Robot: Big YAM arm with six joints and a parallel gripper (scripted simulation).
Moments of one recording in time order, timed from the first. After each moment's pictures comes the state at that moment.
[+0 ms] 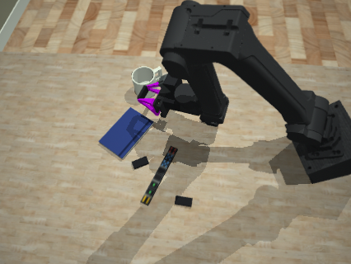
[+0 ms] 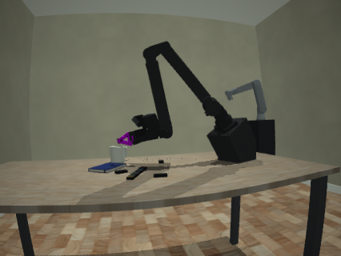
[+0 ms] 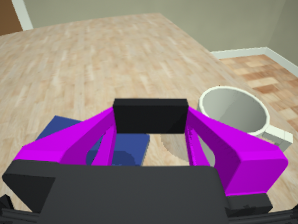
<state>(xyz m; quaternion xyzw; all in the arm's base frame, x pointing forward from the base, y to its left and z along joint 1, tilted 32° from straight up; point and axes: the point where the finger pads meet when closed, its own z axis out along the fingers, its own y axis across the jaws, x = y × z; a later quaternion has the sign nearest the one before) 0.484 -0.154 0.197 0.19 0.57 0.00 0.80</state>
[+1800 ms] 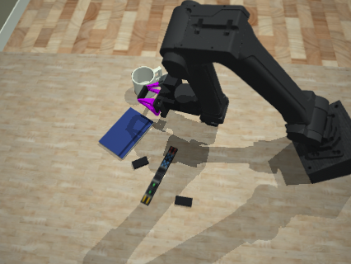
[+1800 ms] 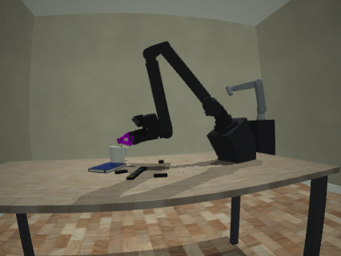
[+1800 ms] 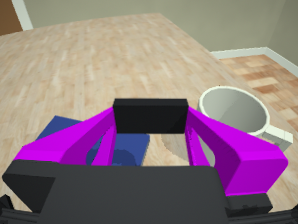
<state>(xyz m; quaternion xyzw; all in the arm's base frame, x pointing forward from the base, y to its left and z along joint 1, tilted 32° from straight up) 0.484 -0.154 0.197 0.19 0.57 0.00 0.80</state>
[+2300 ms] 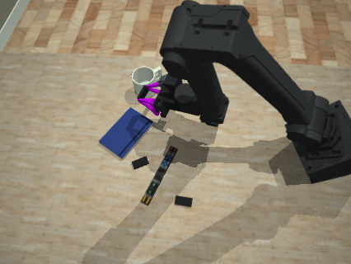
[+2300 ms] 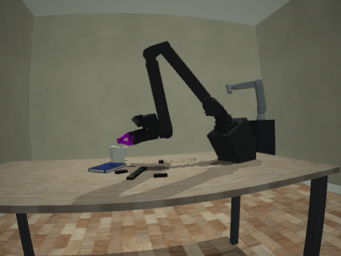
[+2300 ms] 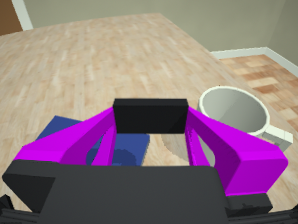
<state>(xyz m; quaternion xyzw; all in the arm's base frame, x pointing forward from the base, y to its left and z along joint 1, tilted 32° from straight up) 0.484 -0.154 0.197 0.19 0.57 0.00 0.80</state>
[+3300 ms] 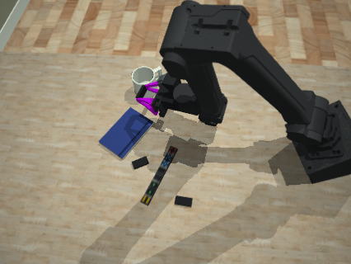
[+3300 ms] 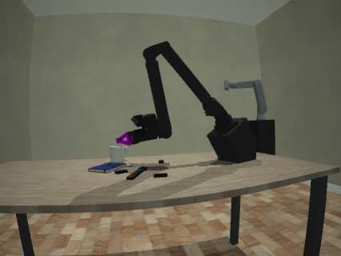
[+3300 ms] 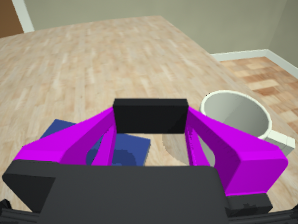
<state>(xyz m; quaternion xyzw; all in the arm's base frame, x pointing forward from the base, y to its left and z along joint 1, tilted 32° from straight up) 0.487 -0.155 0.201 0.18 0.56 0.00 0.80</state>
